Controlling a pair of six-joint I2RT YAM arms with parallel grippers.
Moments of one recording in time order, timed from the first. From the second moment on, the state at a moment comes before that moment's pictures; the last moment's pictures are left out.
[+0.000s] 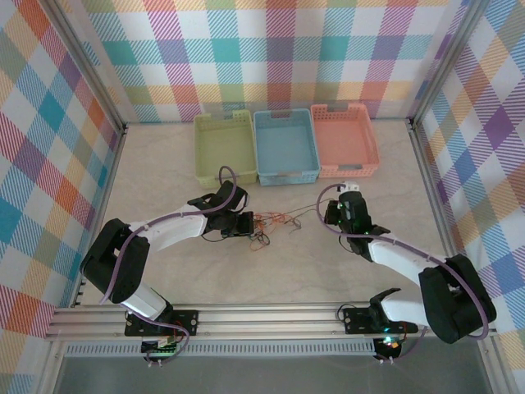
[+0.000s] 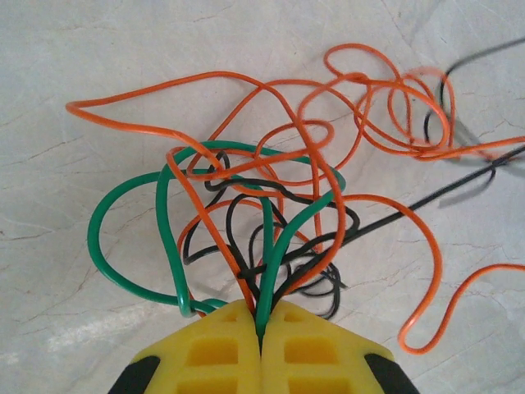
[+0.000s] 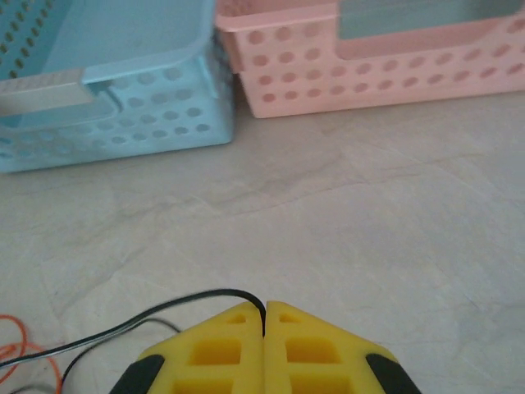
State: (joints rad) left arm -0.62 1.56 0.91 -0.42 0.22 -0.63; right arm 0.41 1.23 0.46 0.17 0.22 0.36
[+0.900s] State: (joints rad) left arm -0.62 1.56 0.91 -0.42 0.21 -0.63; right arm 0.32 1.12 0.36 0.32 0.17 0.52
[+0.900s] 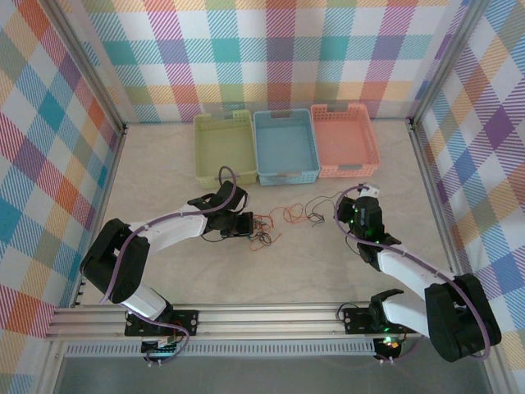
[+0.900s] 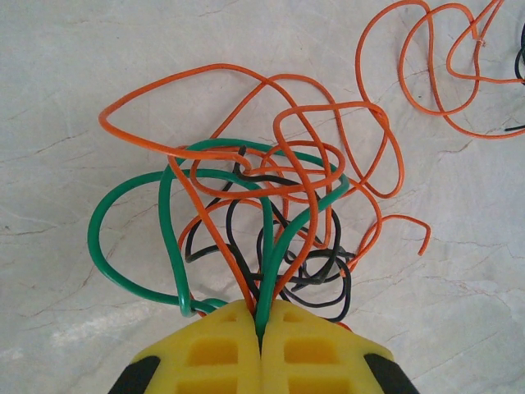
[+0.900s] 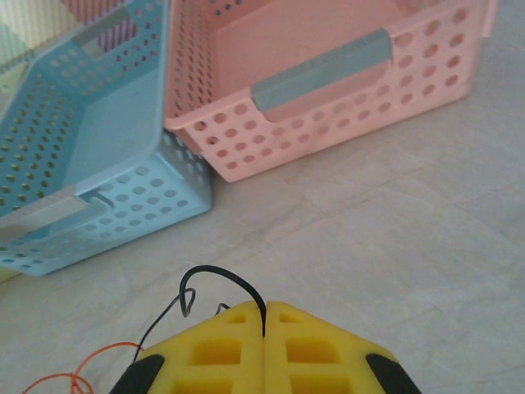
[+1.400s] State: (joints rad) left arm -0.62 1.54 0.90 -0.43 0.21 -0.63; right arm 0.32 1.12 0.35 0.35 0.11 0.50
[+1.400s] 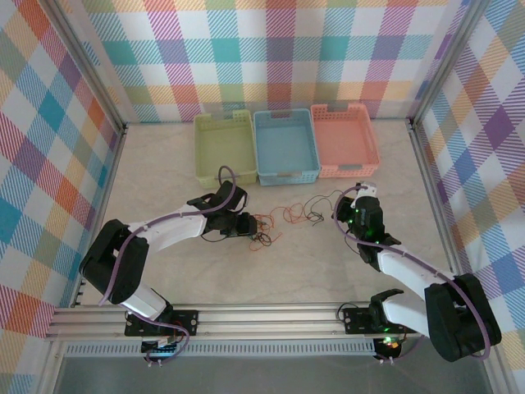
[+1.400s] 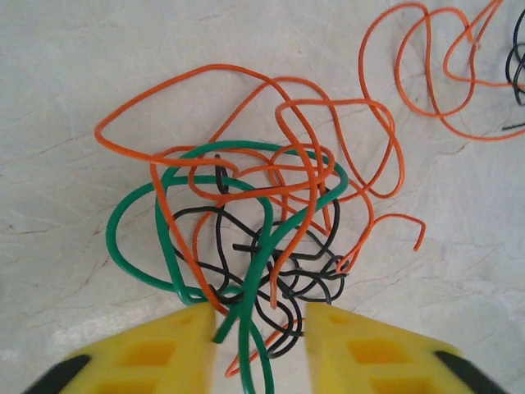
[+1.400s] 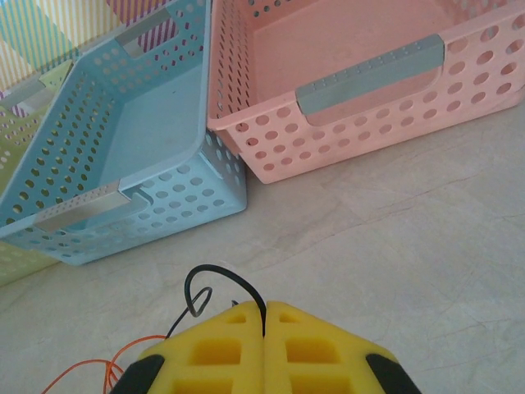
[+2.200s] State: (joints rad) left arm -0.69 1.54 1.12 -0.53 0.19 -0.62; right arm 0.32 1.16 0.35 0.39 0.08 0.49
